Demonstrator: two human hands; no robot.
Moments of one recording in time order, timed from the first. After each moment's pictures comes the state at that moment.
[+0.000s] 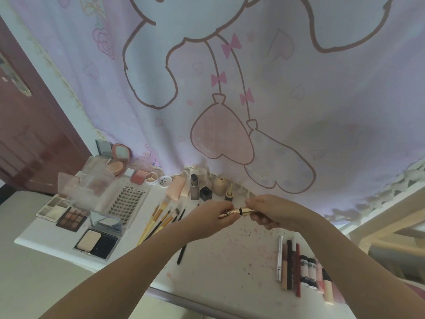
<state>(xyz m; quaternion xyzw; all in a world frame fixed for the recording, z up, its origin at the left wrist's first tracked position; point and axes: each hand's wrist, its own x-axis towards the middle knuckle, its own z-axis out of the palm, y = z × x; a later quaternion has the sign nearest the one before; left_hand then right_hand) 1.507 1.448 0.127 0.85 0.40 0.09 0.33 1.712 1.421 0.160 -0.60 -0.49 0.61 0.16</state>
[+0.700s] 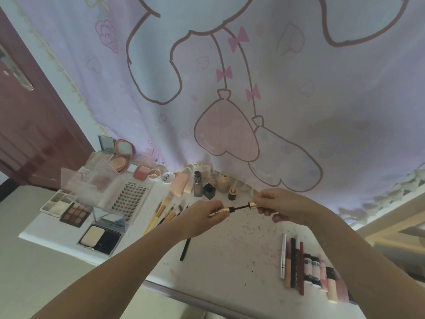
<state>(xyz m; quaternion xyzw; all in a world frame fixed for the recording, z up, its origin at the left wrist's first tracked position) 1.481 1.454 0.111 0.82 0.43 0.07 0.36 1.724 1.427 0.160 -0.63 -0.49 0.58 0.16</state>
